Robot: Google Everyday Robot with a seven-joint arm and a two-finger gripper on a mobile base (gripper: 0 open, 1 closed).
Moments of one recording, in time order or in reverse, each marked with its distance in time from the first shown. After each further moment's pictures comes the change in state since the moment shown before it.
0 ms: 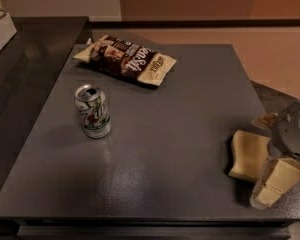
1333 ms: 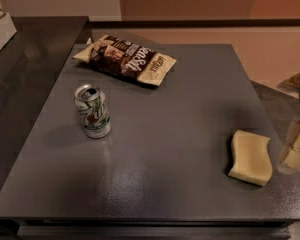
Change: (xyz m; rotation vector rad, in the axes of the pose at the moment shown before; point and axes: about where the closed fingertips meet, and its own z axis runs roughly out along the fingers) arm -0.003 -0.043 -0.070 0.092 0.090 -0.013
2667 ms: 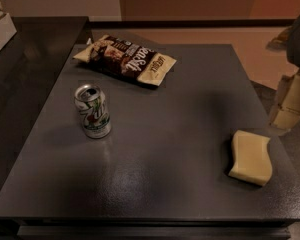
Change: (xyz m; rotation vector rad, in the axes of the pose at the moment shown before) arm -0.052 -0.031 -0.048 0.094 0.024 -0.094
